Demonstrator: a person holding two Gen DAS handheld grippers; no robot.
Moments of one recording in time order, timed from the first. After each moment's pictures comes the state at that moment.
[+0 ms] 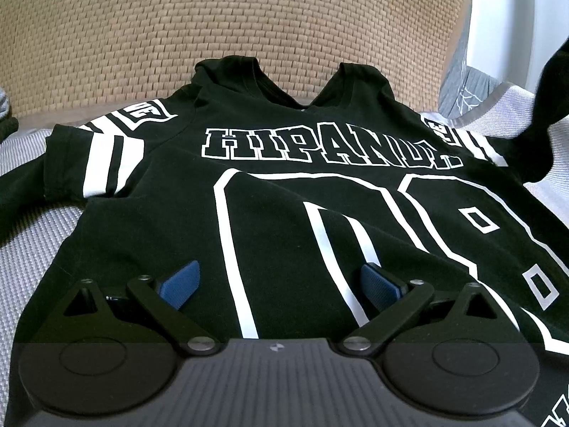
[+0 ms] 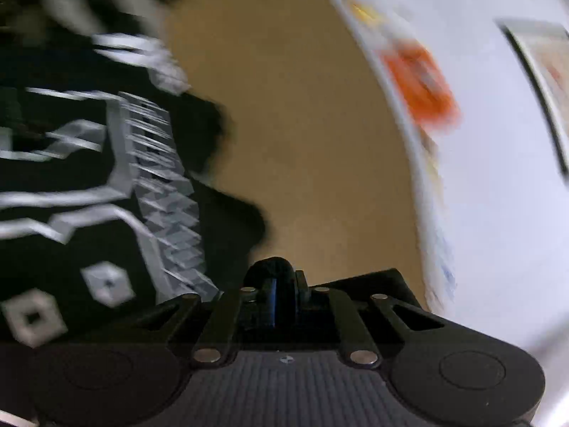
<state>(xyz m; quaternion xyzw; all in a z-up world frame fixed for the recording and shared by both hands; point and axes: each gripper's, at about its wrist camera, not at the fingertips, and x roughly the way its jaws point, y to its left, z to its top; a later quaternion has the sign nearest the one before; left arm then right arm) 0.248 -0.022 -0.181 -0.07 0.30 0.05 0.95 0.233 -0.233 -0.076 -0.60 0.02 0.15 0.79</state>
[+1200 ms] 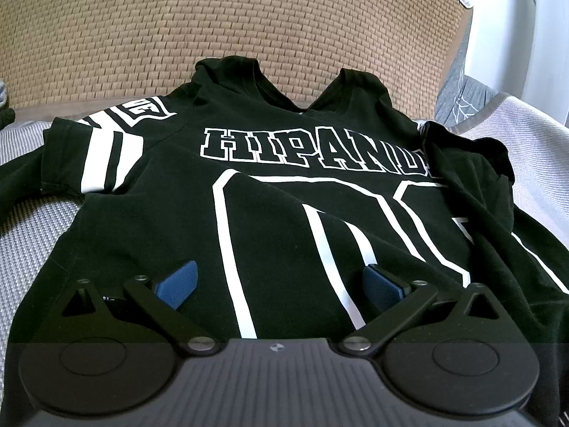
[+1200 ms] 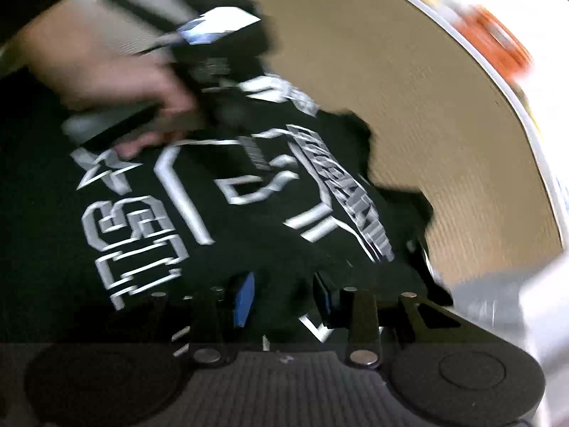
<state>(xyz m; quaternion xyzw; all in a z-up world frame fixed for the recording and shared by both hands) 0.247 -0.018 -0.180 -0.10 0.29 0.05 0.95 0.120 -0.201 -0.093 -0.42 0.19 0.27 0.84</state>
